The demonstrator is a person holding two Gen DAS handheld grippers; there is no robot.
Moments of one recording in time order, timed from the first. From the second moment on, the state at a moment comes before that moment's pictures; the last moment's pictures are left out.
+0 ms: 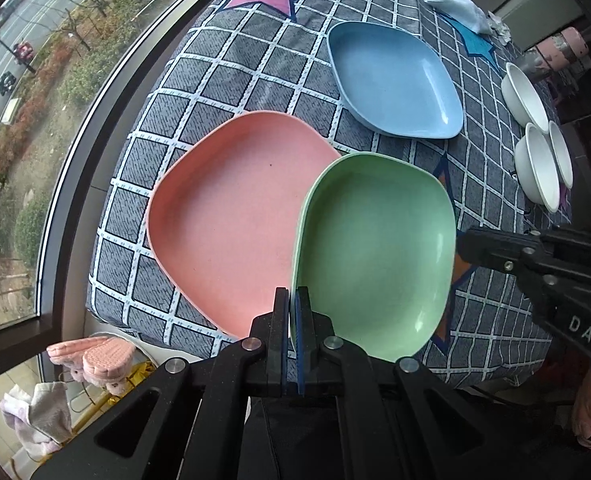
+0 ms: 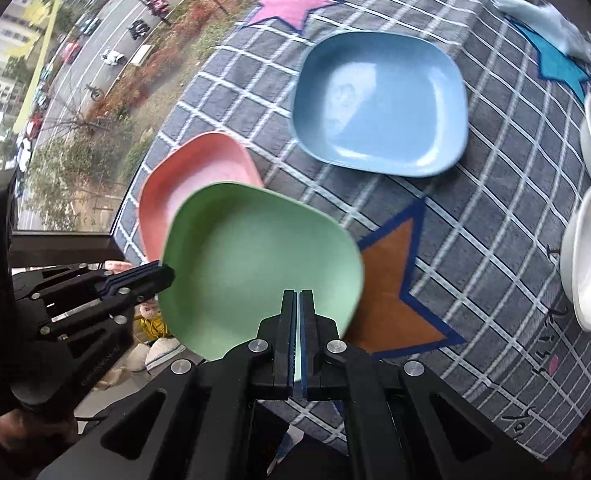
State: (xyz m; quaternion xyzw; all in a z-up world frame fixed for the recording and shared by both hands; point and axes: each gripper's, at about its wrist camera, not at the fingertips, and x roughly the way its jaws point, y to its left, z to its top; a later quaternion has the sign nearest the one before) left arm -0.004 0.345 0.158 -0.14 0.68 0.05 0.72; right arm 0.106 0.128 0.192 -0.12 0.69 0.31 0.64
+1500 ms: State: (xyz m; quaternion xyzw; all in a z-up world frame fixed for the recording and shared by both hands) left arm 0.036 0.411 0.166 -0.09 0.69 0.04 0.71; right arm 0.109 0.176 0.134 0.02 0.75 0.24 0.62
